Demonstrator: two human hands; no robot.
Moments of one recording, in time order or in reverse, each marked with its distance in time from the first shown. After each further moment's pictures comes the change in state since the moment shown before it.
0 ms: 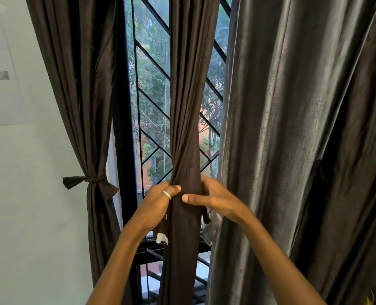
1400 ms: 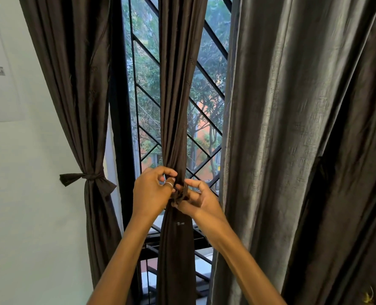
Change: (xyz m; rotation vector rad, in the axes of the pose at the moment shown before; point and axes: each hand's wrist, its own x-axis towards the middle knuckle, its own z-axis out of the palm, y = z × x) left_hand 0.018 -0.001 -0.003 0.576 0.432 0.262; right_hand -0.021 0.005 0.059 0.300 0.295 0.029
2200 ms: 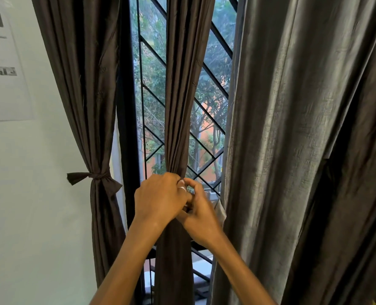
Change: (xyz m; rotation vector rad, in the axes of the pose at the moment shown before) left_hand -0.019 0.039 -0.019 0.584 -0.178 0.051; right_hand 0.000 0.011 0.020 -0.315 0.008 -0.168
